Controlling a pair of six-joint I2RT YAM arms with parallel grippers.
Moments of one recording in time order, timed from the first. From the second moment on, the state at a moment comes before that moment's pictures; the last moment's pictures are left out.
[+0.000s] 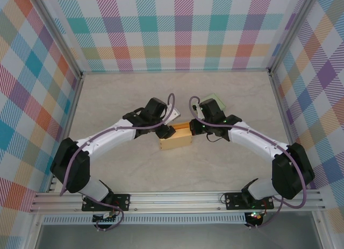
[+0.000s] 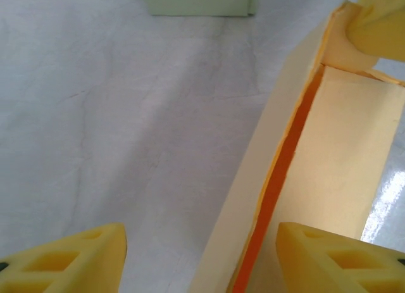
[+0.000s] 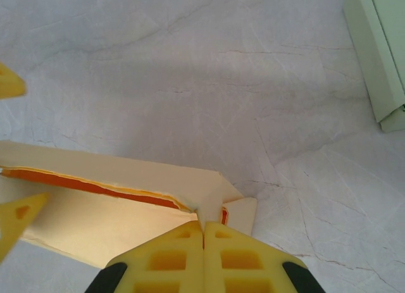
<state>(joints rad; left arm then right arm) -0.68 1.51 1.11 -0.49 0.01 0.26 0.62 1.41 0.96 -0.42 -0.14 0.38</state>
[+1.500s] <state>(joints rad) -0.73 1.40 1.06 -0.65 -0.16 -0.30 0.64 1.41 0.96 -0.42 -0.12 0.38</state>
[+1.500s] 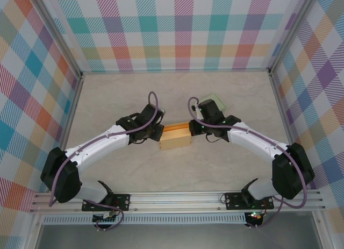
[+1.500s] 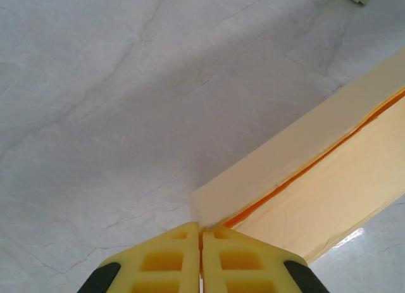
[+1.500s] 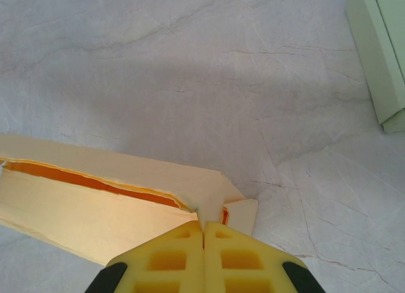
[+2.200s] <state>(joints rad) -0.73 1.36 1.06 -0.66 -0.15 -0.58 0.68 1.43 0.96 -0.39 -0.07 0.38</state>
